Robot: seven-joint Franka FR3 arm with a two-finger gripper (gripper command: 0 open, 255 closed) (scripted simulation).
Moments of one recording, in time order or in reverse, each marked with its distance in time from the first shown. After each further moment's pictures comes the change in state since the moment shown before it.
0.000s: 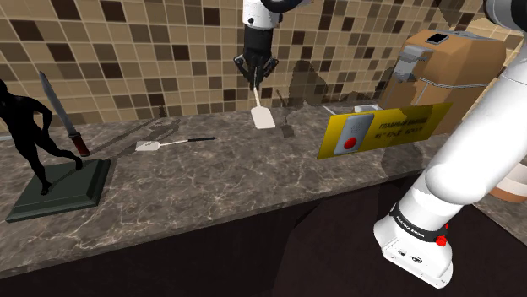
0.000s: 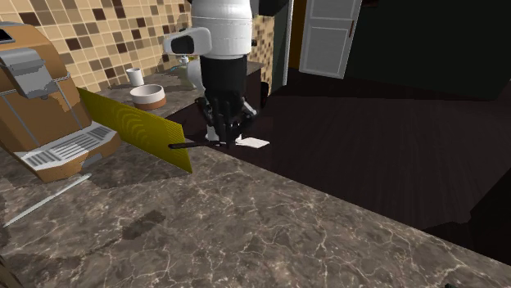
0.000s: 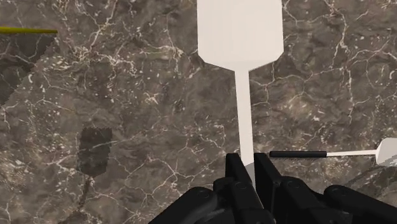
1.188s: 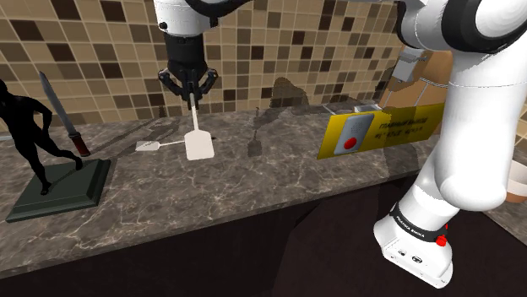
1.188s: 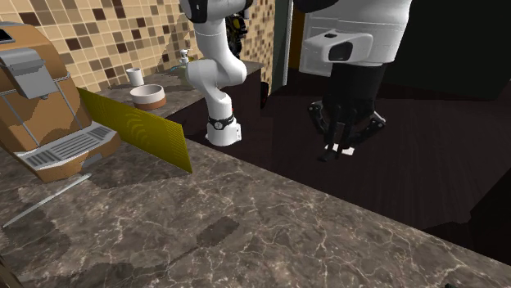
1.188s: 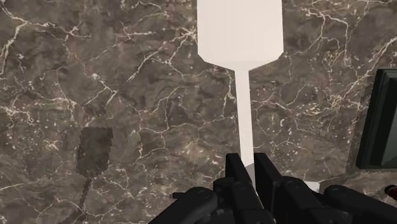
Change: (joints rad) arm 0.285 0.366 0.129 0.434 -0.192 -0.136 0.408
